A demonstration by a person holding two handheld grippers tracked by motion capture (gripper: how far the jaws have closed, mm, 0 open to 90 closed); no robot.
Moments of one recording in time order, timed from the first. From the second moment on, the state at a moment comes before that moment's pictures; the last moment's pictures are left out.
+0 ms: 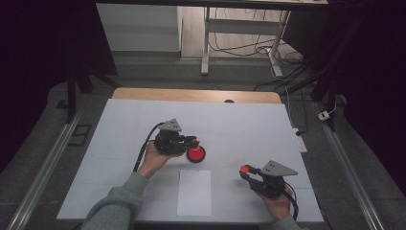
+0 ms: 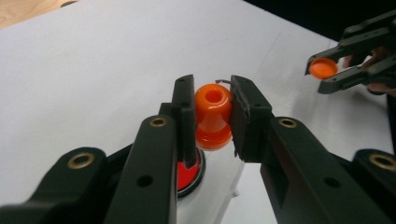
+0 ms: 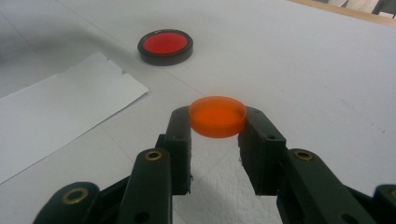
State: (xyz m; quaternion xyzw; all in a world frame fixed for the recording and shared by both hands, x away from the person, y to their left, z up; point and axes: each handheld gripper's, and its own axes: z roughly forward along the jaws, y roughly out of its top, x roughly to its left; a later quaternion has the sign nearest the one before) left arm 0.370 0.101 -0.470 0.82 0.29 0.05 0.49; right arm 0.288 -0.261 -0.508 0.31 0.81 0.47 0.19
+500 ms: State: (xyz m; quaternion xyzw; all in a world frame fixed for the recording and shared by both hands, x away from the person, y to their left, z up) left arm 0.384 0.096 -0.487 0.83 0.30 0.05 0.47; right arm 0.287 -0.262 -0.508 0.31 0.81 0.47 0.19
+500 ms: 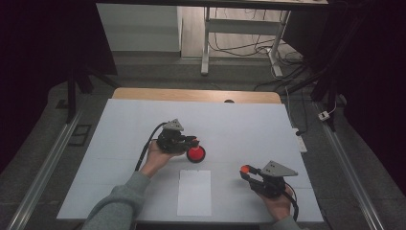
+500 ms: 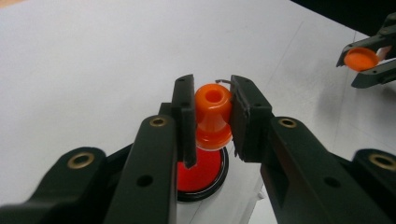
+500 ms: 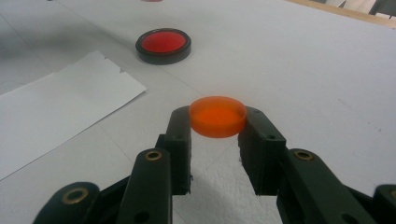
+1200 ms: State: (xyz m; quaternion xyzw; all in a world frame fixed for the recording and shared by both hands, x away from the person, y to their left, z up) left arm 0.387 0.085 -0.510 0.84 0.30 0.06 0.44; right arm 0.287 -0.262 -0.509 0.31 0.81 0.47 0.19
